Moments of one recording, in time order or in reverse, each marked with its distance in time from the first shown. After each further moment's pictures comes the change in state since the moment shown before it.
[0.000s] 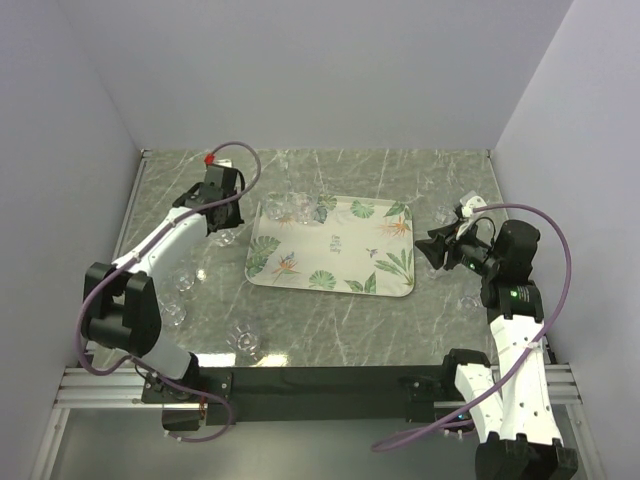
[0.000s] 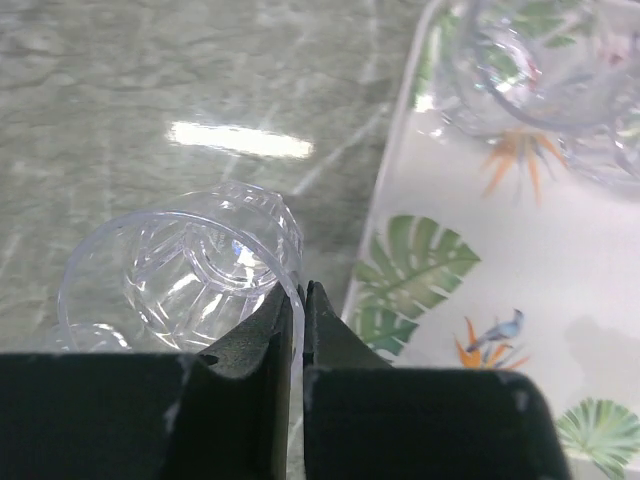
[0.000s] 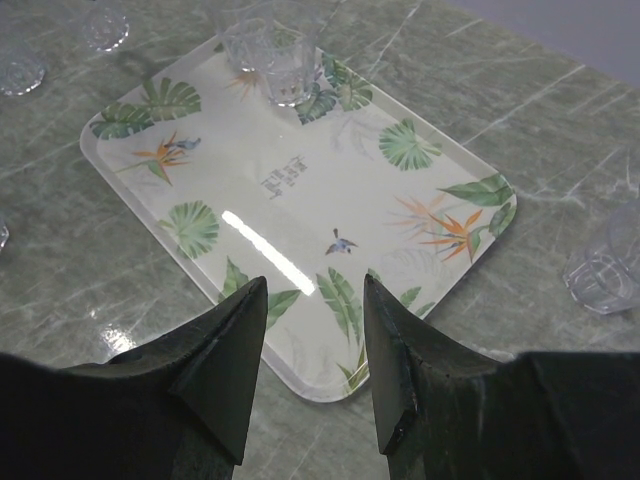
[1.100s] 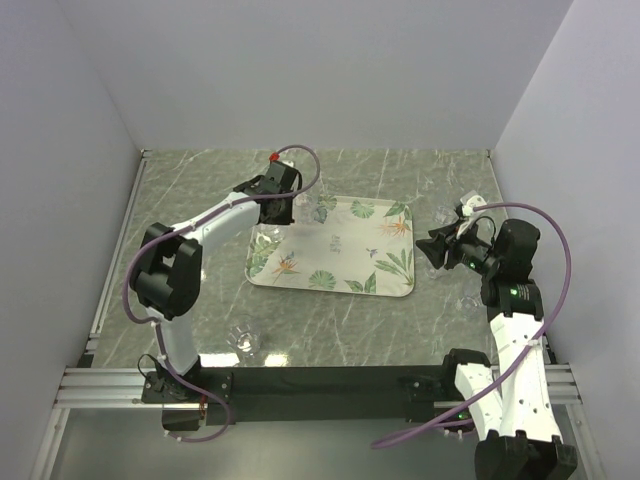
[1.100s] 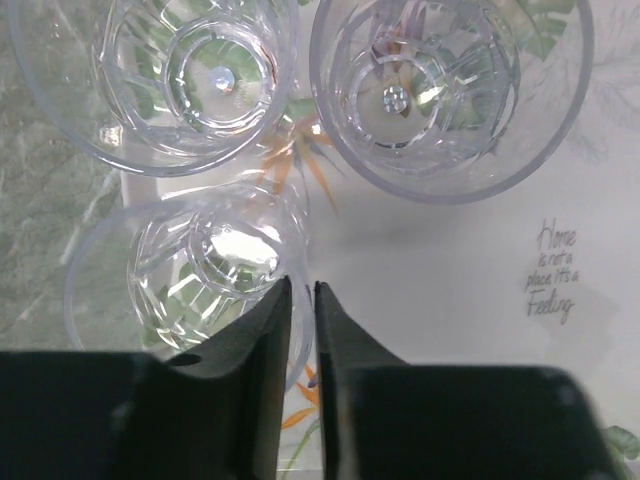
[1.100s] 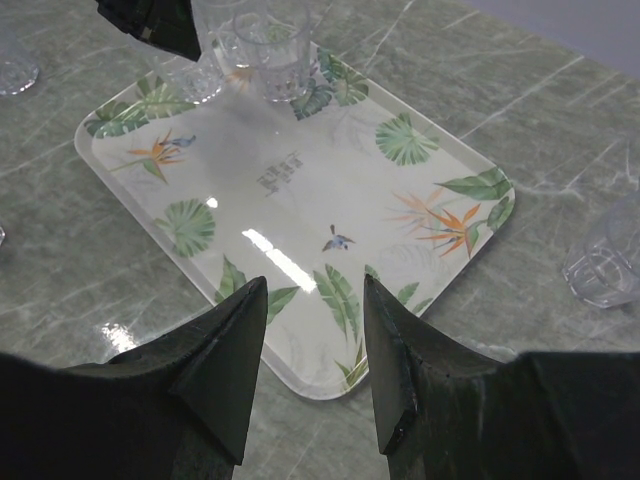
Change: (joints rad) left arm -0.257 0.324 0.260 0.014 0.036 -0.024; right arm -0.009 0.013 0.000 0.000 0.000 -0.002
